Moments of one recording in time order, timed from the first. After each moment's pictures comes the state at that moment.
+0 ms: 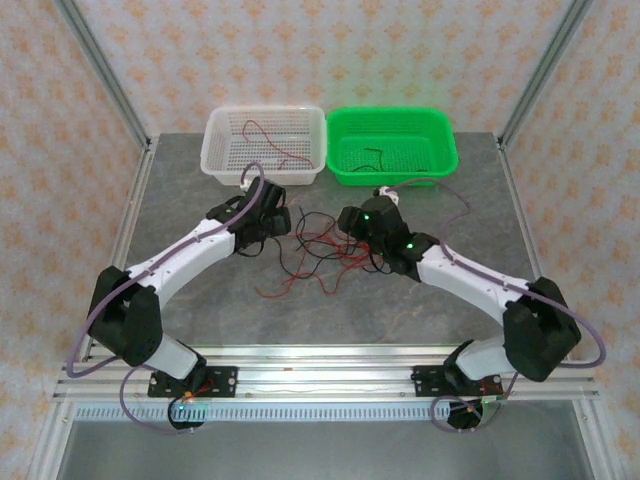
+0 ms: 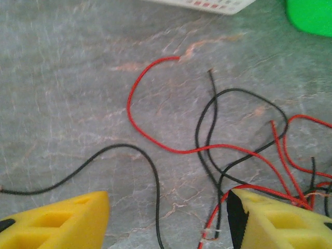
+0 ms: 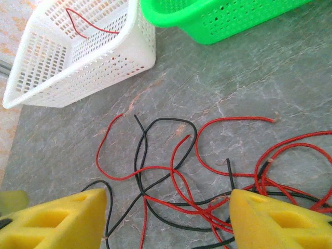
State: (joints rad) left arm -0.46 1.50 1.11 -0.56 -0.22 -0.63; right arm 0.67 1.36 0.90 -0.14 0.19 0.84
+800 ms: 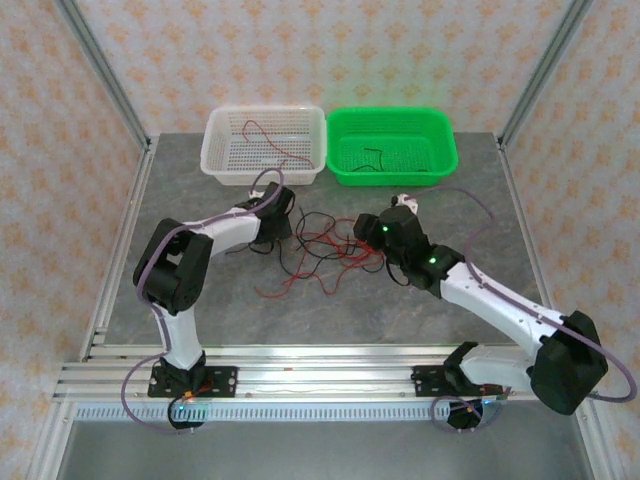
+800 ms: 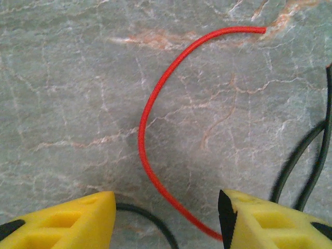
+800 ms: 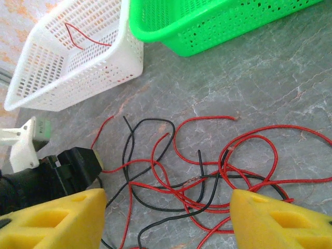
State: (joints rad) left arm -0.40 1.88 1.17 -0.40 -0.24 -0.68; right arm 0.67 1.16 0.82 -0.24 0.25 0.82
